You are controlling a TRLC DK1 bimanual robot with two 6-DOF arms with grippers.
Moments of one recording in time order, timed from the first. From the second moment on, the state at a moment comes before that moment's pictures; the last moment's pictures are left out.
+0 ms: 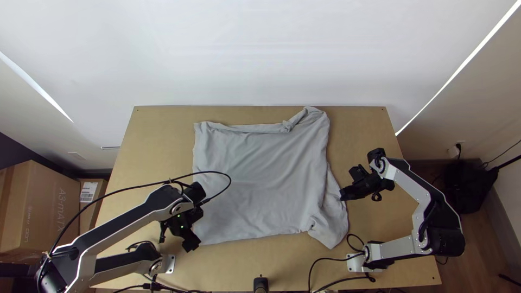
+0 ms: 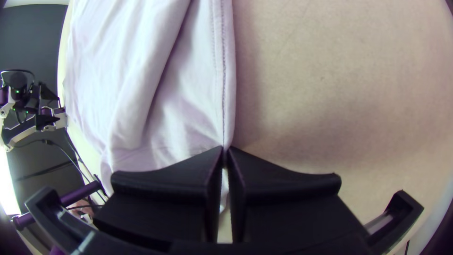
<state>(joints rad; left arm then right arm) -0.65 1.26 0.77 -1.28 0.12 0.11 -0.09 1.56 0.86 -0.95 -0.37 -0.39</state>
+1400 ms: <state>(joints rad) -0.48 1.09 0.66 -0.81 0.21 -0.02 -0.24 1.43 0.88 -0.99 -0.37 -0.39</state>
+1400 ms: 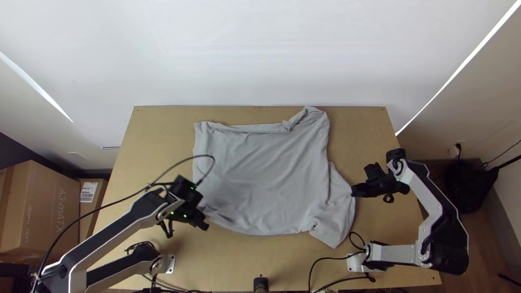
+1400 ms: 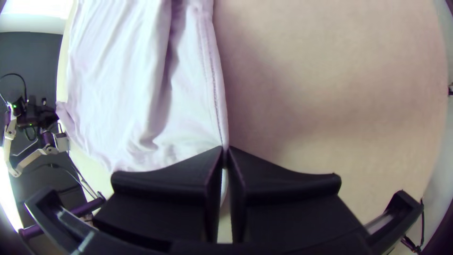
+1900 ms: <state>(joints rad) -0.14 1.09 0.91 -0.55 -0.02 0.02 -0.20 1.35 1.25 -1.05 -0.44 -0.24</state>
